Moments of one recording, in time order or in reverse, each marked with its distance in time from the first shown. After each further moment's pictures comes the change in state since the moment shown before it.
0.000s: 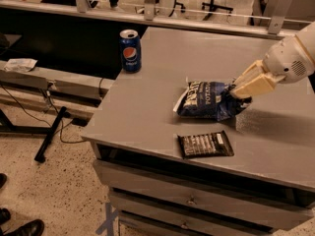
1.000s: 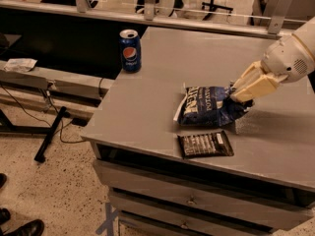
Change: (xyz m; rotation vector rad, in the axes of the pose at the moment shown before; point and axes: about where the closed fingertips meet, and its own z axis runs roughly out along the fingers) arm -0.001 0.015 -0.001 -0.113 0.013 -0.062
